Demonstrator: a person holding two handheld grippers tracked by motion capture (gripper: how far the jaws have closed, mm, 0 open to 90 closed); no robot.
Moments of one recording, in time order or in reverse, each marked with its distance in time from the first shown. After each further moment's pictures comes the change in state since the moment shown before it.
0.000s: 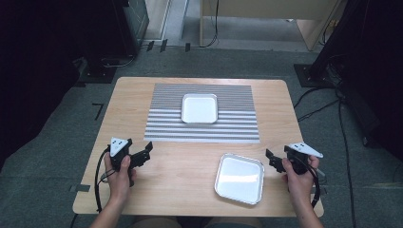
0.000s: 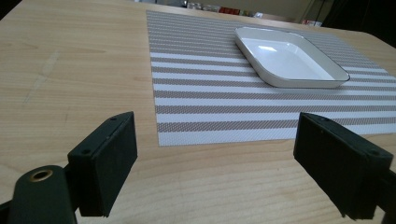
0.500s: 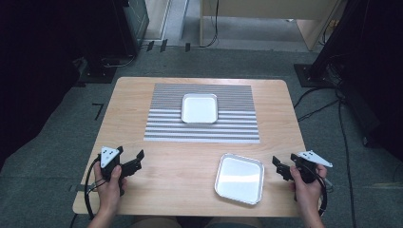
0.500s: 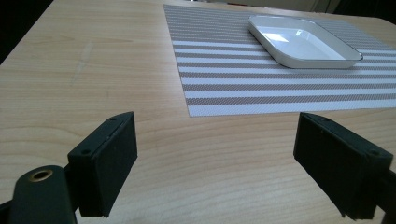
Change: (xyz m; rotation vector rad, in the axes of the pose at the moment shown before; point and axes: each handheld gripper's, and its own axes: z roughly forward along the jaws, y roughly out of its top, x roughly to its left) left arm 0.015 -0.015 -0.026 0.001 0.029 0.037; right arm -0.017 -0.022 -0.017 0.008 -0.007 0.046
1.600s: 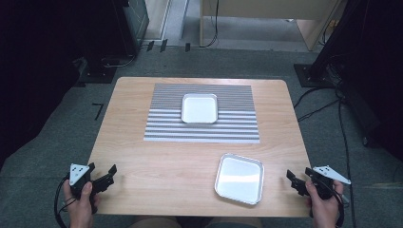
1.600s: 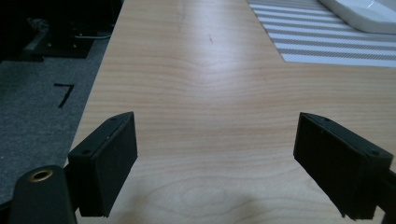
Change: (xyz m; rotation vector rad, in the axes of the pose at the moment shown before) left arm 0.071 -0.036 -0.051 0.052 0.113 -0.033; right arm -0.034 -0.034 -0.036 0.033 -0.044 0.012
